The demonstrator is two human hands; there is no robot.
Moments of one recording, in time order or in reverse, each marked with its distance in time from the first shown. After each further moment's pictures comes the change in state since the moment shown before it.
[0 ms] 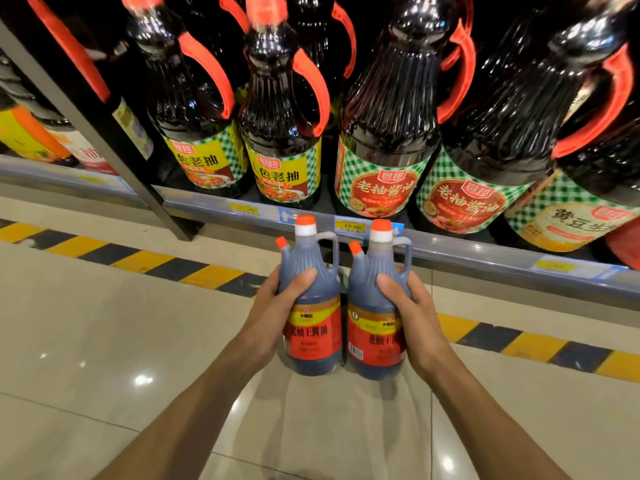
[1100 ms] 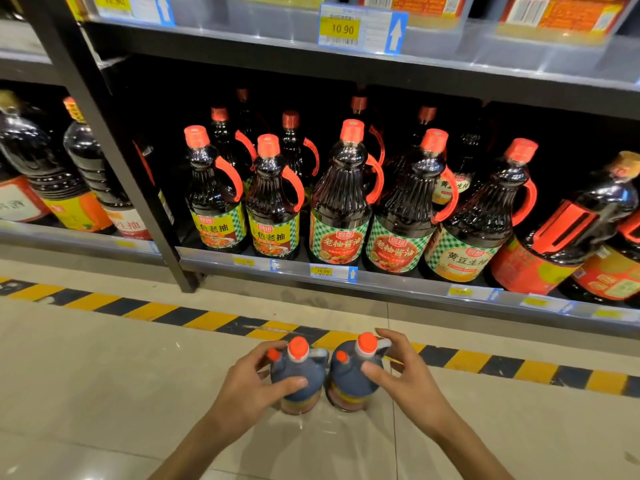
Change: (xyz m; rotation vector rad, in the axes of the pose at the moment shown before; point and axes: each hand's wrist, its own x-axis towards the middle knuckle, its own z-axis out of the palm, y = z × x) left_hand -0.107 0.014 -0.020 0.551 -0.067 0.163; right_hand -0.105 -0.022 -0.038 -0.584 -0.023 -0.156
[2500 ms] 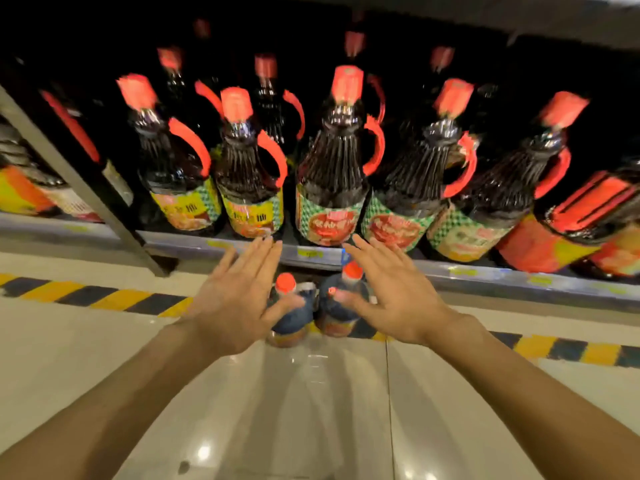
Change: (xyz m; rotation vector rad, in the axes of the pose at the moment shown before) left_hand 0.079 0.104 -0.029 1.342 -0.146 0.340; right_hand 0.087 -0.096 -0.030 -0.984 -0.226 -0.276
